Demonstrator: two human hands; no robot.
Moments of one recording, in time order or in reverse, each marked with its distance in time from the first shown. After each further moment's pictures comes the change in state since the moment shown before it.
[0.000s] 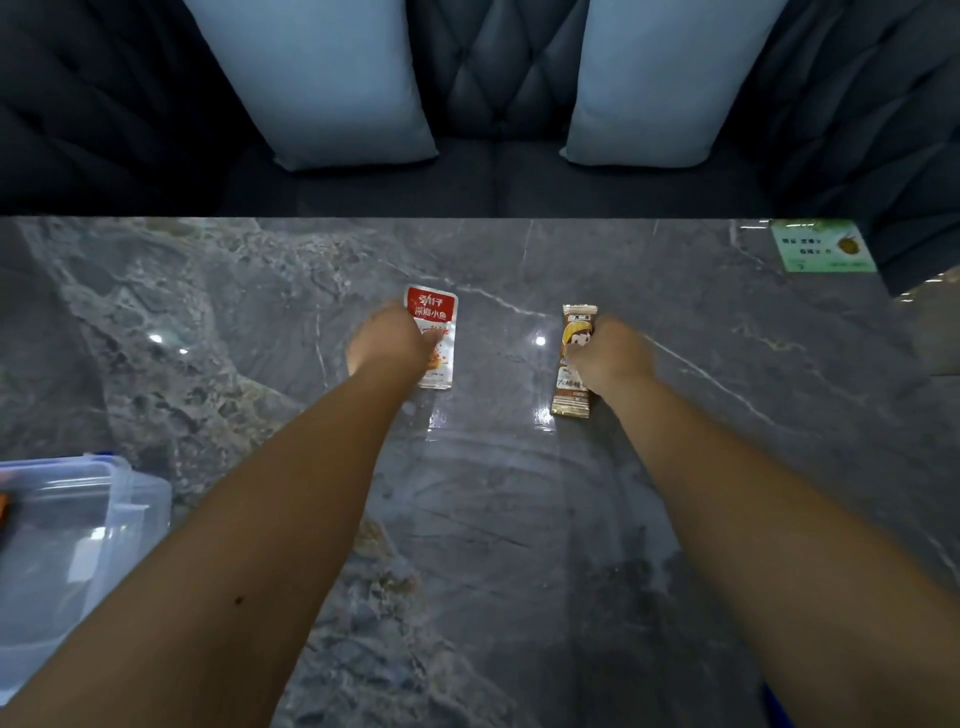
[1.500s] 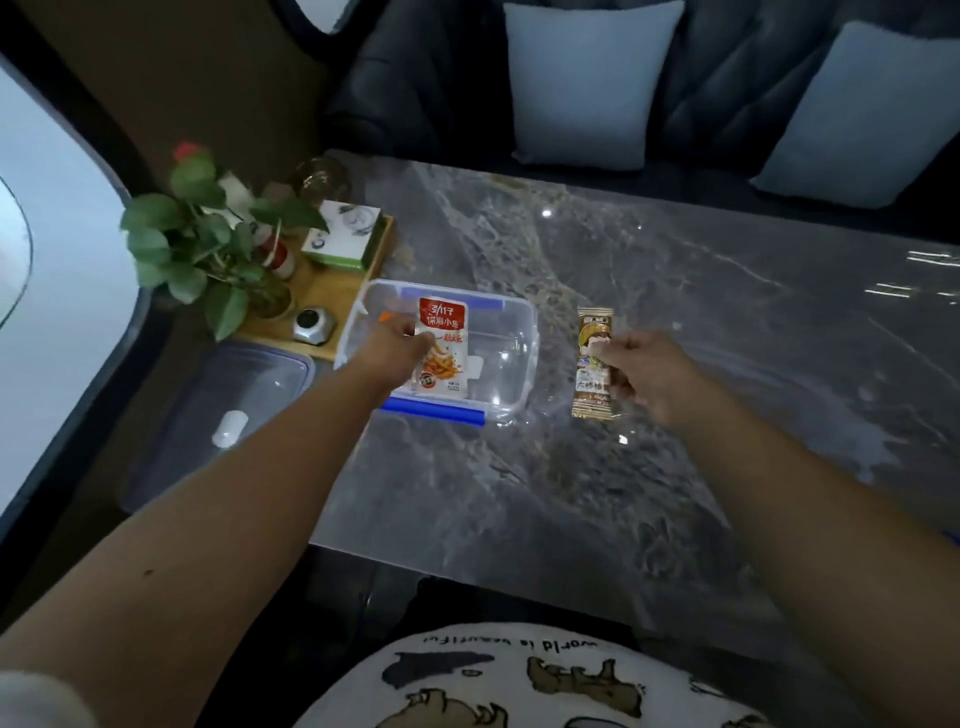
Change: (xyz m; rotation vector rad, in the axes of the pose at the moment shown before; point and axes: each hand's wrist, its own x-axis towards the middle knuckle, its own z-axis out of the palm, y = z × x) left_hand -0.192 -0.376 -0.205 -0.805 -0.070 -0.117; right_hand -0.330 -0.198 0.097 0.605 -0.439 -0.026
